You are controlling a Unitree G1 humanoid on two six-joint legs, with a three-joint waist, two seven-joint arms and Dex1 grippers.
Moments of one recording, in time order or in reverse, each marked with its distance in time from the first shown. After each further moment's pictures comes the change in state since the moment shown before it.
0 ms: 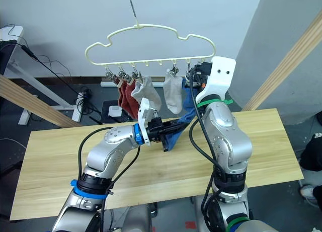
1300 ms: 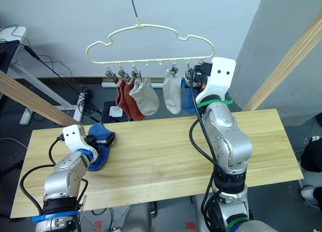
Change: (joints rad) left arm 0.254 0.132 0.461 0.224 0.148 0.085 0.633; right arm 0.004 0.015 0.015 0.000 -0.001 -0.002 0.002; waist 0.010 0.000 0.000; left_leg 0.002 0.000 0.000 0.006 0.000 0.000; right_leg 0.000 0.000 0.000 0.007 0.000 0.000
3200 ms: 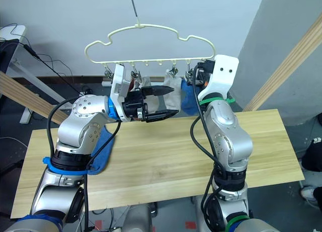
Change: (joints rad) left arm -0.462 0.107 -0.389 -0.197 -0.210 -0.198 -0.895; right arm -0.021 0.001 -0.012 0.020 -0.007 -0.008 -0.018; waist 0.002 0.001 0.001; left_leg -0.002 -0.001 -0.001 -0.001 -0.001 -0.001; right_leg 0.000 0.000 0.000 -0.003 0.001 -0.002
